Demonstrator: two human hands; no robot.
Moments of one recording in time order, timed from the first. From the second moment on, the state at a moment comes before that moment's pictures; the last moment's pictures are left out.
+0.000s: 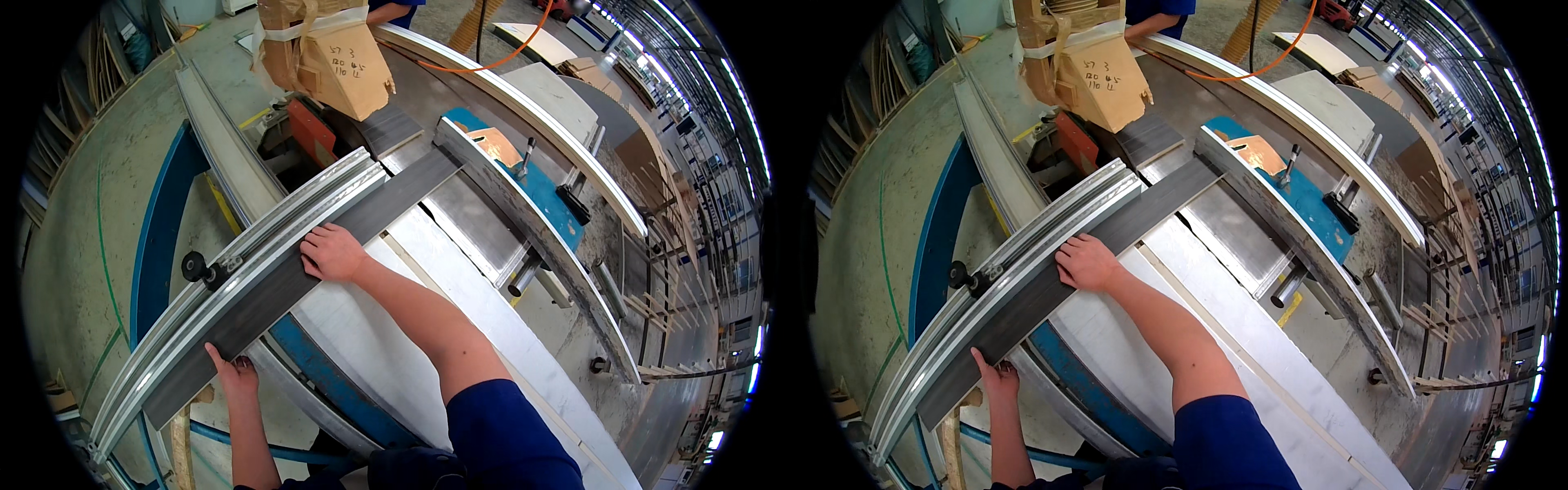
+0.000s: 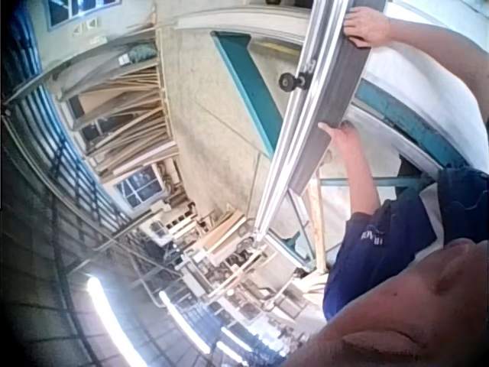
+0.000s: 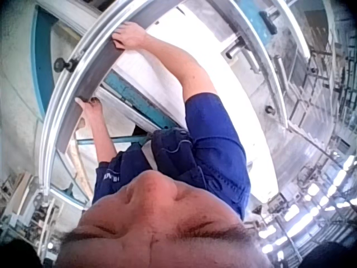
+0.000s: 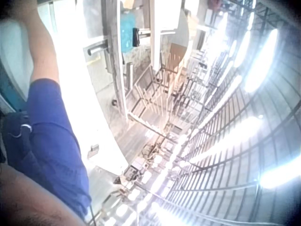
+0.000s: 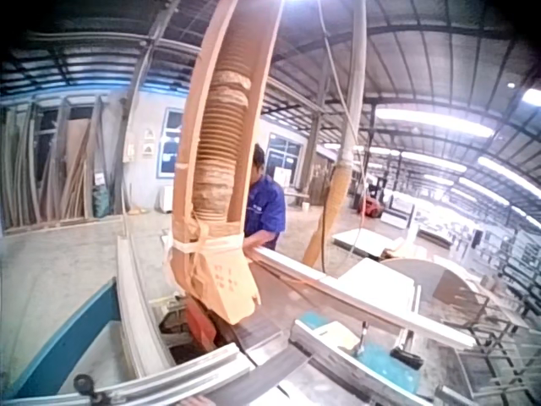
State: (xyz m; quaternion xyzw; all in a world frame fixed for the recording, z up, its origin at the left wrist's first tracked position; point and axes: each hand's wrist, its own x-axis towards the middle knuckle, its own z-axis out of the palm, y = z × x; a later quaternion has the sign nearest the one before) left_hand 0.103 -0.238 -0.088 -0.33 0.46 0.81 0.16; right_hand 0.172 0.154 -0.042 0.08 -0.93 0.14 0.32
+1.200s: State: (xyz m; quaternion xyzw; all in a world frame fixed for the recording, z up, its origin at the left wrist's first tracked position) left_hand 0.032 -0.007 -0.026 0.36 0.88 0.22 -0.24; right_hand 0.112 0.179 -0.048 0.07 -0.92 0.18 0.35
